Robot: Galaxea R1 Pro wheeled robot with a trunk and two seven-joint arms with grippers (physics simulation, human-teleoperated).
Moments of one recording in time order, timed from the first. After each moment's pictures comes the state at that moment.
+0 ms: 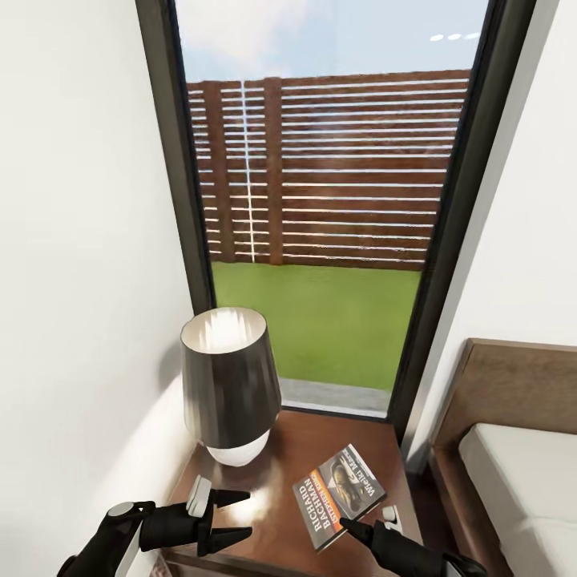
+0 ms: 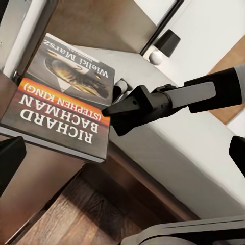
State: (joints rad) left arm -0.38 0.06 0.17 -0.71 -0.06 0.07 -1.54; right arm -0.47 -0.12 -0.10 -0.20 -0.36 0.36 1.18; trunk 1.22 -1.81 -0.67
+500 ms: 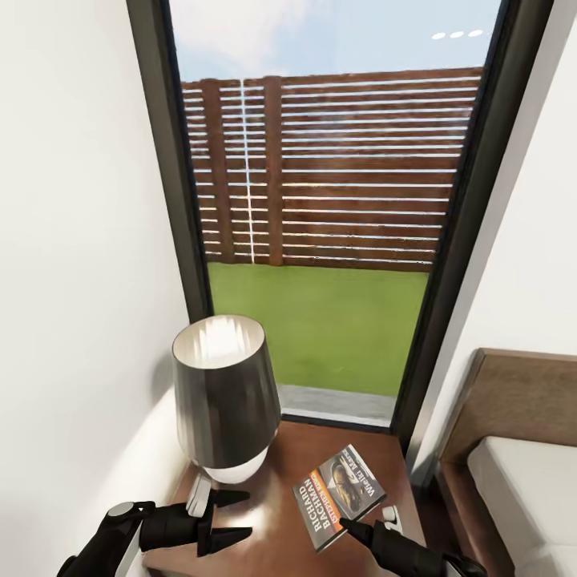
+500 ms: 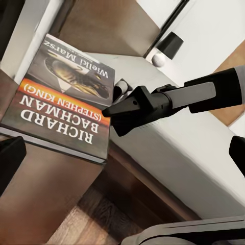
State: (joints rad) left arm -0.38 0.06 0.17 -0.71 -0.06 0.07 -1.54; right arm -0.47 -0.12 -0.10 -0.20 -0.36 0.37 1.18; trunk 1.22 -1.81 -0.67
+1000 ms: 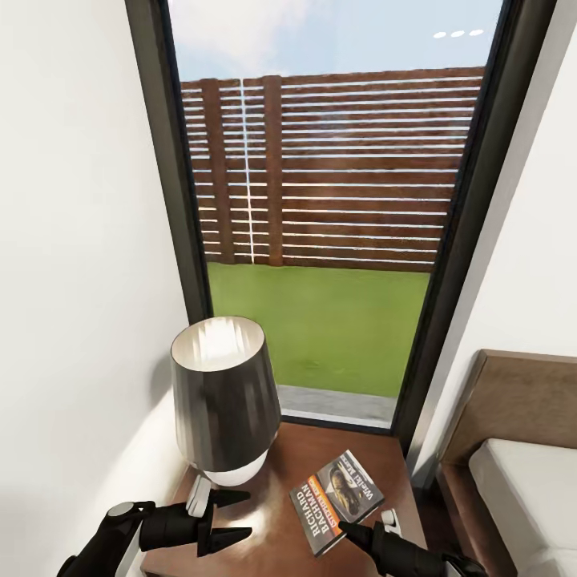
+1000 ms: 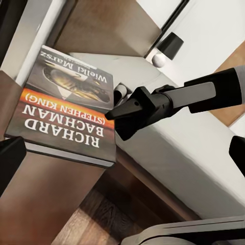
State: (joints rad) left arm -0.38 0.06 0.17 -0.71 -0.06 0.07 -1.54; right arm -0.47 -0.12 -0.10 -0.20 -0.36 0.49 1.19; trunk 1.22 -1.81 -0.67
